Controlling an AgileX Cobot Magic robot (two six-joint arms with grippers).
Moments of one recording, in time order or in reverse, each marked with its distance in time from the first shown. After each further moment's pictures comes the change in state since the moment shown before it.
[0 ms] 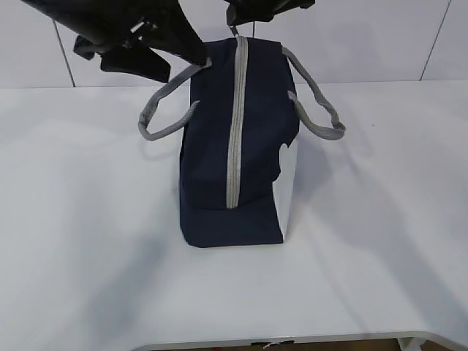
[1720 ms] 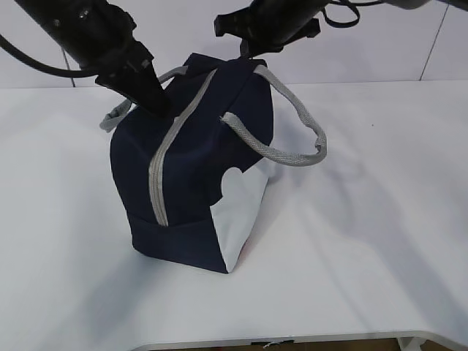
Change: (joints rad) left arm 0.032 0.141 -0.170 0.189 0.336 0.336; right arm -0.051 0.082 -0.017 0.009 0.046 -0.071
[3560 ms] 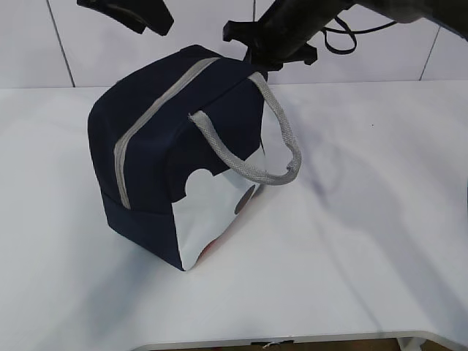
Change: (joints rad) left arm 0.000 -0.007 -0.219 0.098 -0.077 -0.195; right arm -0.088 0.142 -0.170 0.303 0.174 -0.065
